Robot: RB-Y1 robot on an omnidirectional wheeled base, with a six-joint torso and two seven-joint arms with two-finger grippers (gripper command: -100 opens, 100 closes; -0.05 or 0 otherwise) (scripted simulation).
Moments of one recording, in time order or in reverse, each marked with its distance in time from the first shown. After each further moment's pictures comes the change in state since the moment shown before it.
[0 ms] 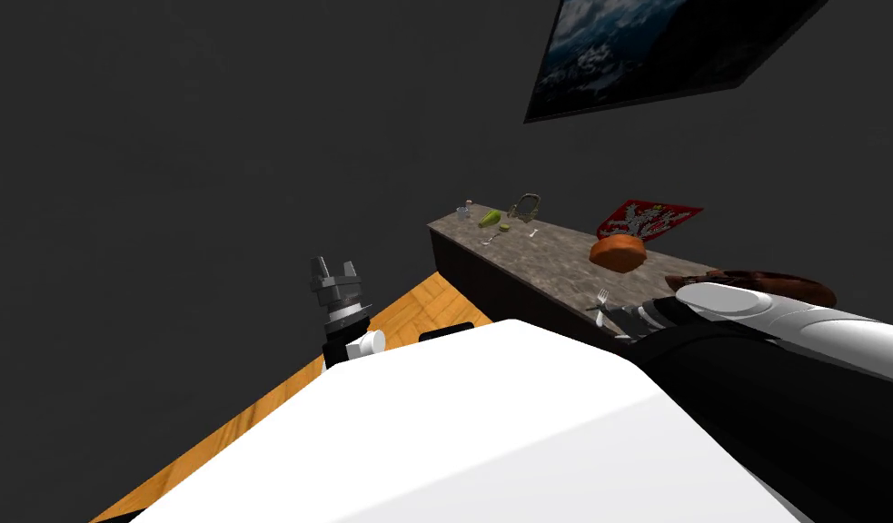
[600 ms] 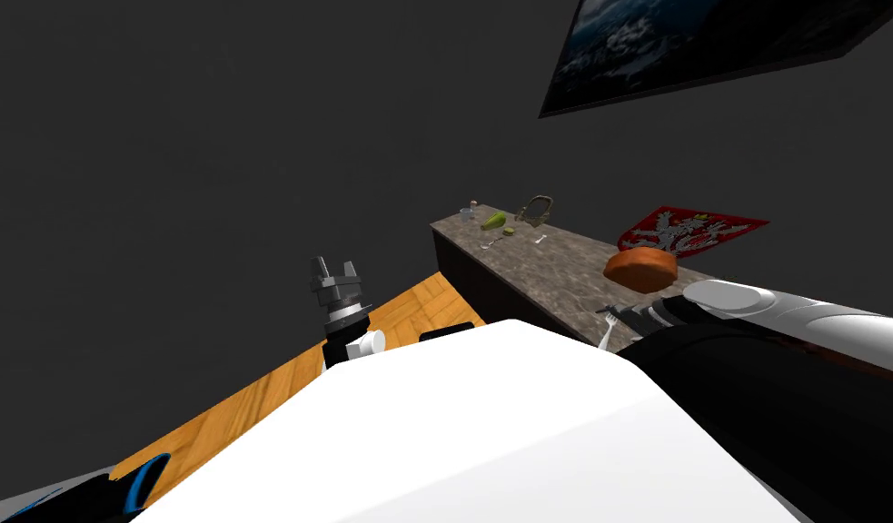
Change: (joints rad) left arm 0.000 0.000 0.000 0.000 0.000 0.000 0.000; right arm -0.045 -0.021 0.027 0.081 0.059 -0.024 0.085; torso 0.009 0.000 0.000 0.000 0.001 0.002
